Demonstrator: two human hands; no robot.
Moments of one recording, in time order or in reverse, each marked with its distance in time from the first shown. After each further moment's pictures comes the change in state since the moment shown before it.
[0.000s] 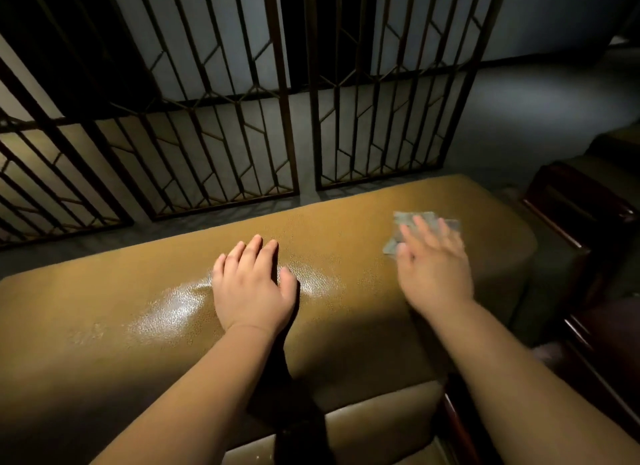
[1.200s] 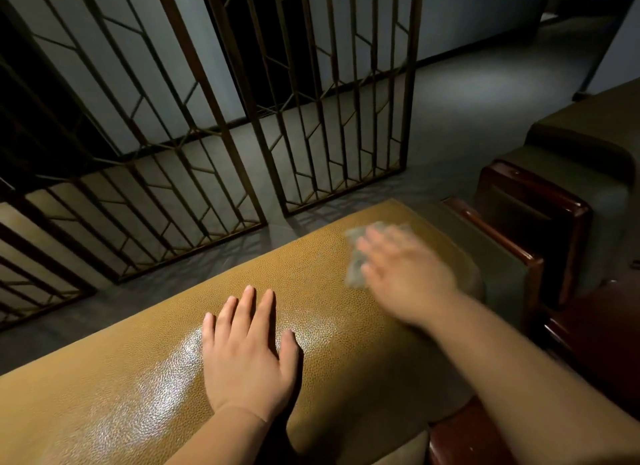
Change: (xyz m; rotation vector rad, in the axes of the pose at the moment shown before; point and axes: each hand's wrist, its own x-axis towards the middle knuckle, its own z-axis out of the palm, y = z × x) left_hand -0.001 0.113 0.036 0.078 -0.059 0.221; right_hand 0.065 0.102 -0.032 -0.038 -0.179 -0.185
